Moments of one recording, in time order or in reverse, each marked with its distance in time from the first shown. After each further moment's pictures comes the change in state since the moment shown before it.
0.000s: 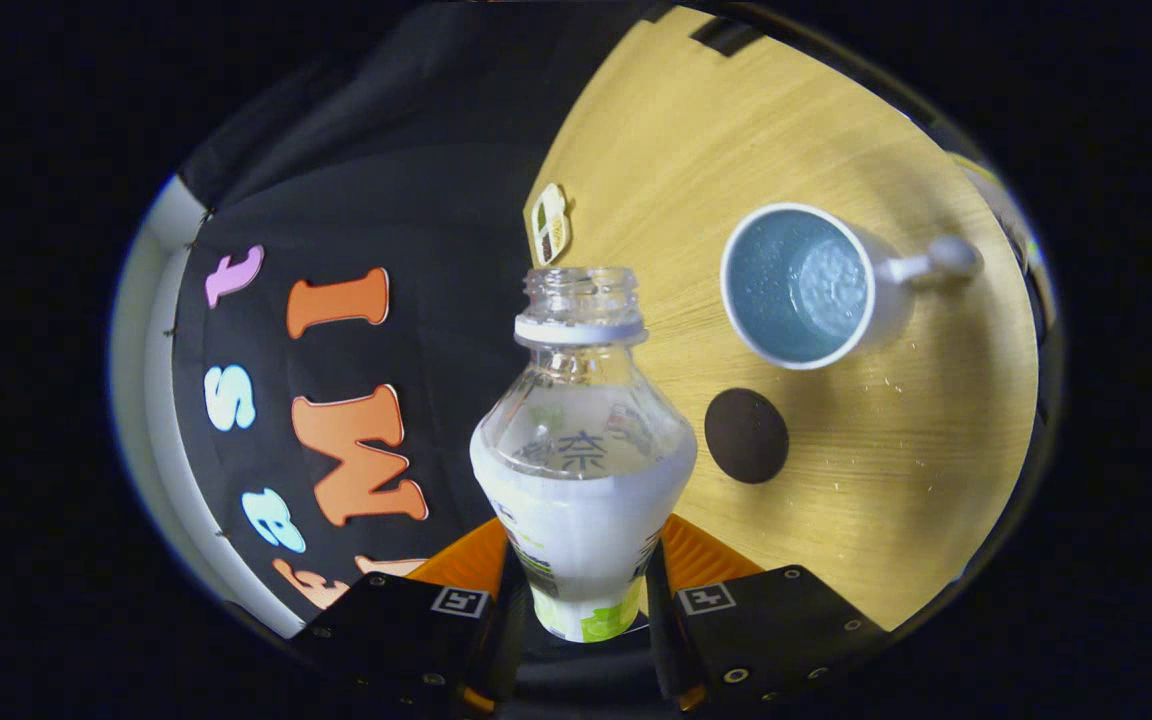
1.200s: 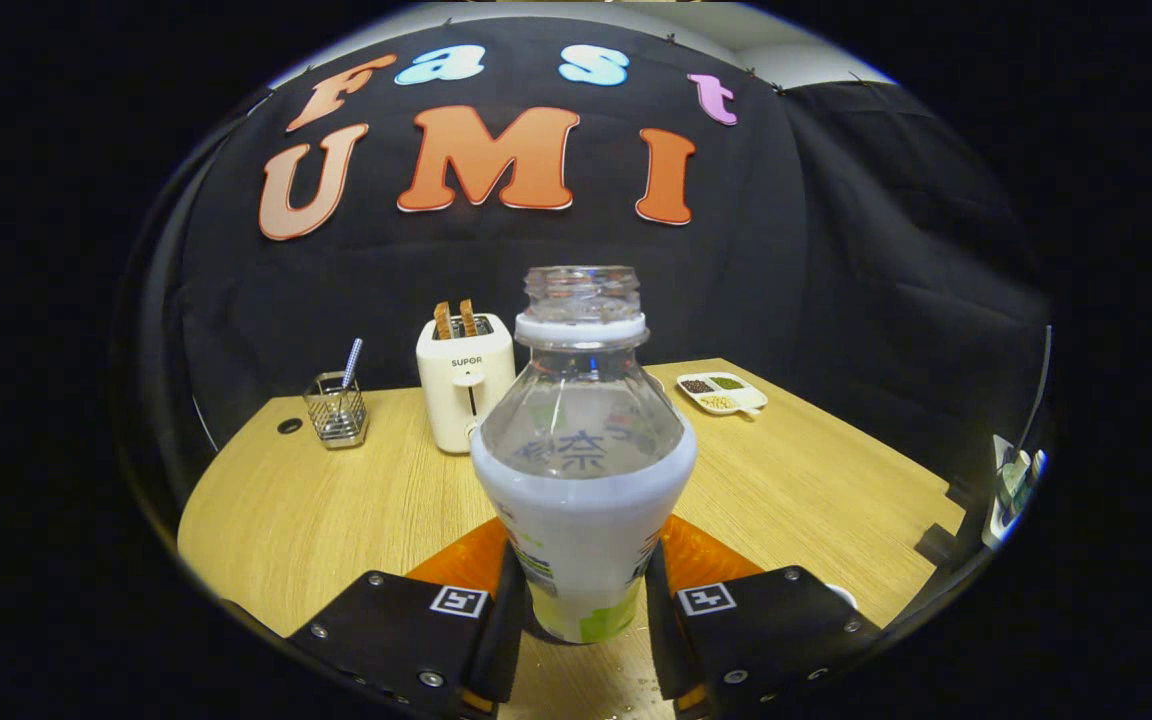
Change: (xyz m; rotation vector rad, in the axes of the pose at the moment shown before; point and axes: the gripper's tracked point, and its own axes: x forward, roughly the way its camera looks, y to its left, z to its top) arm 0.079 -0.016 -0.011 -1.576 -0.238 -0.208
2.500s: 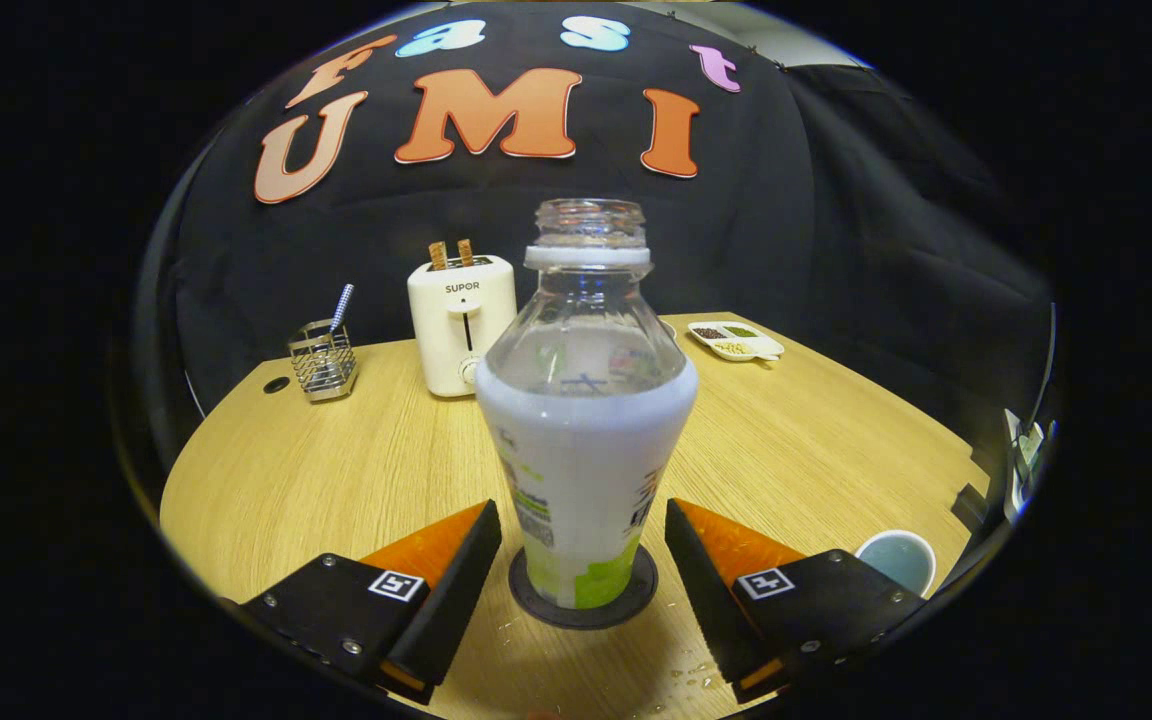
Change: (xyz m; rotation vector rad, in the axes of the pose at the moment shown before) arm 0.005 0.016 -0.058 0.049 0.072 0.029
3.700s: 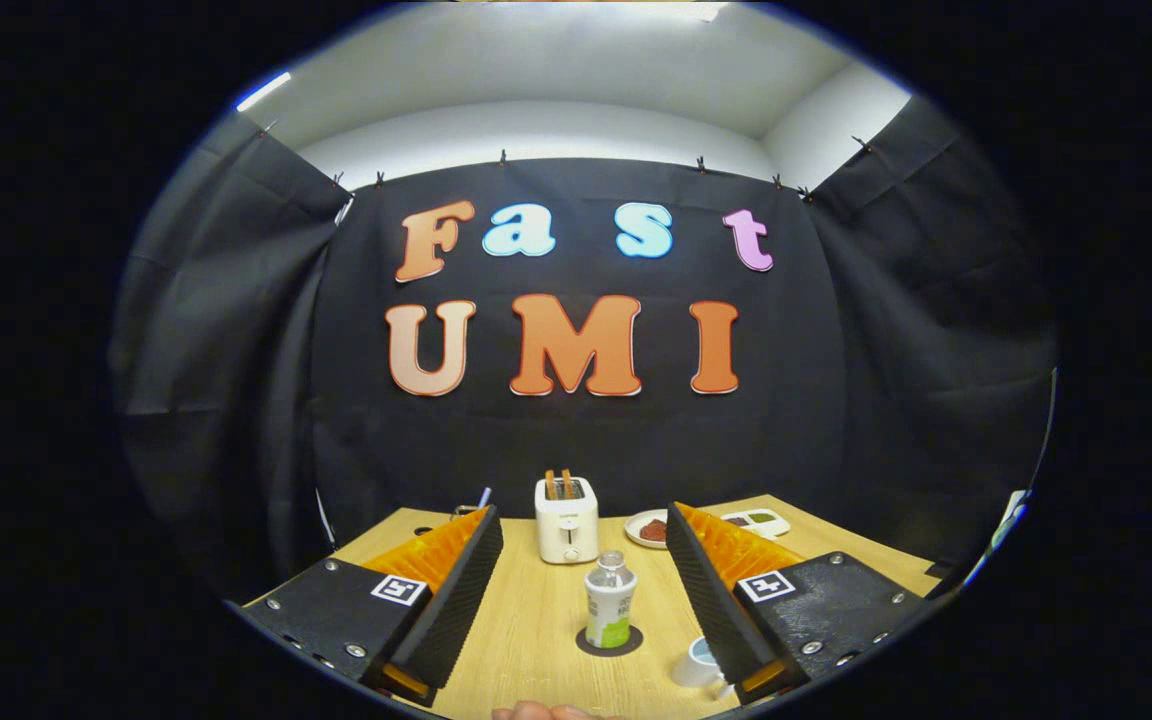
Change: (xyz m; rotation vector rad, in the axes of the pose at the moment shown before) arm -0.246 -0.040 0.169 -0.005 -0.484 0.249
